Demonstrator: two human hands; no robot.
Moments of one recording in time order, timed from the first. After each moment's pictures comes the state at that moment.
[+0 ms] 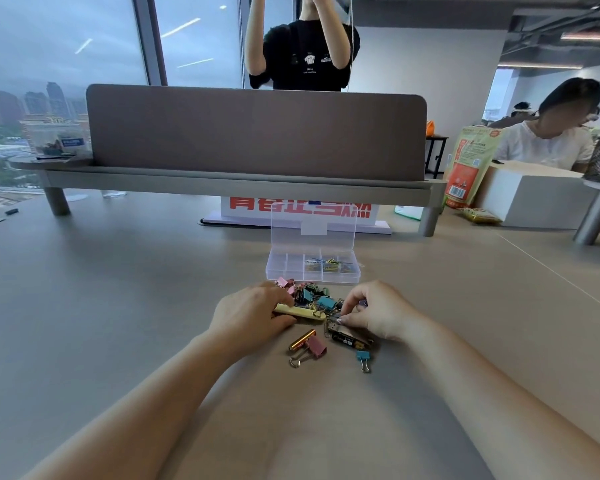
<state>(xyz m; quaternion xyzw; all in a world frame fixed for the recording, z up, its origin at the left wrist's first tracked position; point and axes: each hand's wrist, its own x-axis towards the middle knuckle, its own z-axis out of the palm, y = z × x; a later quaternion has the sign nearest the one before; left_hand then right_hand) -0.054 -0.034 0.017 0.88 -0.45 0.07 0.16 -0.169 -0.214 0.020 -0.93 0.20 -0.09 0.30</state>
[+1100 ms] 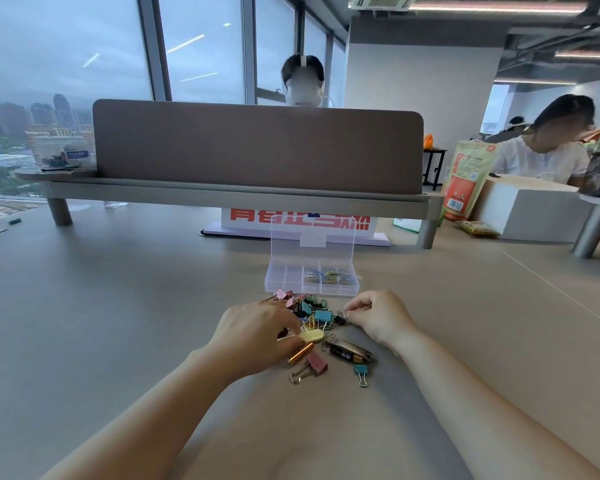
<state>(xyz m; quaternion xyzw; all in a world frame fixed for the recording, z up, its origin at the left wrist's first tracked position) -0.062 -0.032 0.020 0.86 -0.50 0.08 0.09 -0.160 -0.223 0.007 -0.86 0.29 -0.19 0.38</state>
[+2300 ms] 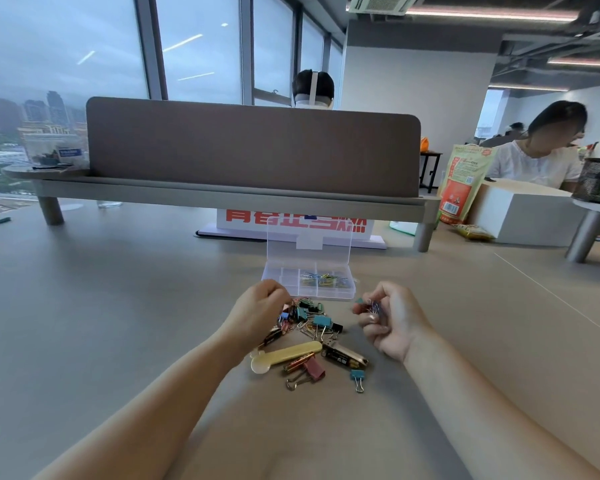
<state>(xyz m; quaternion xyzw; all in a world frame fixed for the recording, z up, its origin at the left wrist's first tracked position) -0.058 -0.053 0.029 0.78 -0.32 -0.14 0.52 -0.166 -0.228 0.024 -0.47 0.29 -0.15 0.82</state>
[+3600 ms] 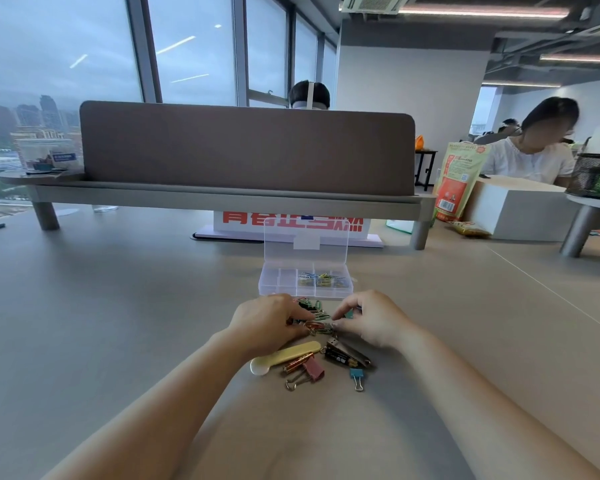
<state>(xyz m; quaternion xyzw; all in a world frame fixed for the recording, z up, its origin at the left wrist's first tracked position) -0.048 -0.067 0.023 0.85 -0.51 0.01 0.11 -0.164 -0.227 0.020 -0.93 0.19 -0.13 0.28</state>
